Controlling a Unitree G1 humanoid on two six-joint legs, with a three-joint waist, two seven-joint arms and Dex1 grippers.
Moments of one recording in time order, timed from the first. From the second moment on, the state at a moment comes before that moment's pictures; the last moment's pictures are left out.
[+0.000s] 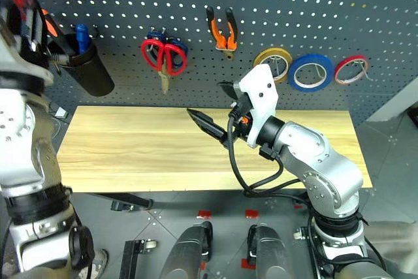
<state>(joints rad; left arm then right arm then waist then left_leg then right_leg) -0.72 0.57 0.40 -0.02 -0.15 0.15 -0.14 -0.61 -0.25 0.08 -0.65 0.55 0.93 0.36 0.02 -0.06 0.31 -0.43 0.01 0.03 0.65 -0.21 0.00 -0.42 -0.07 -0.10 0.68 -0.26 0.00</state>
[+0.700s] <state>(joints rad) -0.84 0.59 0.38 0.34 -0.14 -0.06 -0.11 -0.64 -0.27 0.16 -0.62 0.53 0.90 0.39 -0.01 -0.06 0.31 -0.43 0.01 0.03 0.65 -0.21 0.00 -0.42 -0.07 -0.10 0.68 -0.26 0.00</state>
